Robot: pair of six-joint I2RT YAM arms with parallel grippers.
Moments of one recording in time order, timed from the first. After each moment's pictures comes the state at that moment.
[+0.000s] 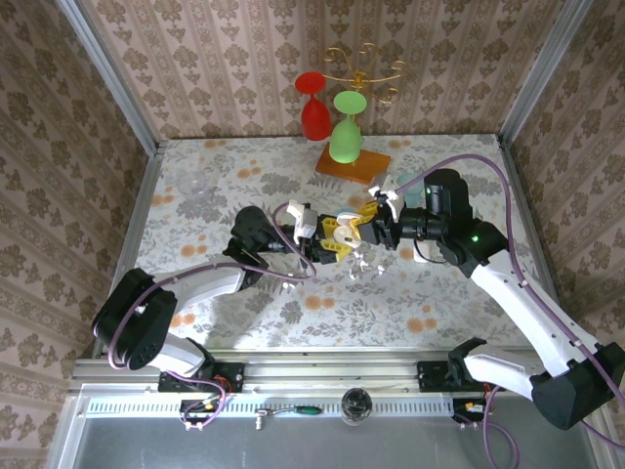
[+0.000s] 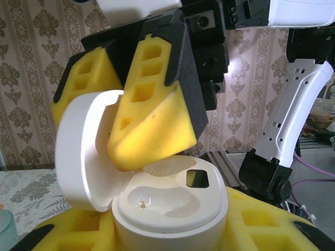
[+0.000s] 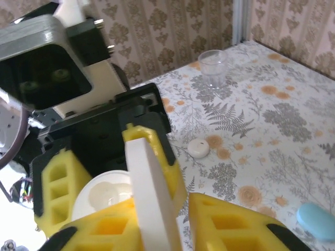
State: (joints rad) left arm -0.73 1.45 0.72 0.97 1.01 -0.16; right arm 0.41 1.09 1.07 -0.41 -0.69 -0.15
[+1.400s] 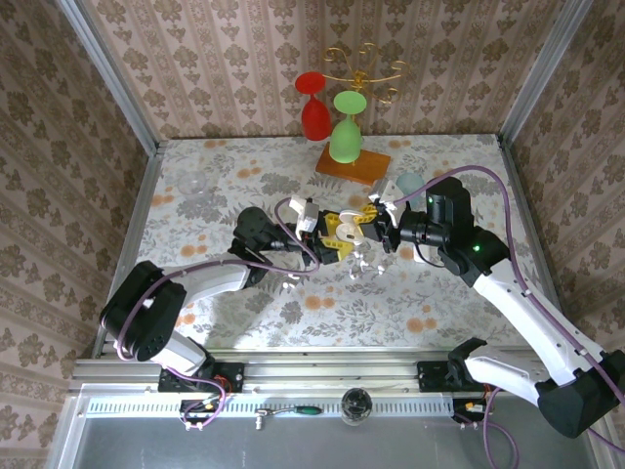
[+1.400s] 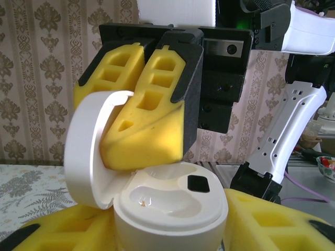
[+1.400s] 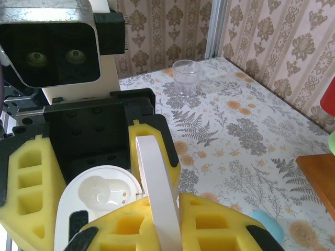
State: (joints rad) left arm -0.73 1.51 0.73 1.07 1.00 -0.31; right arm 0.45 1.04 1.02 -0.34 -0.55 -0.26
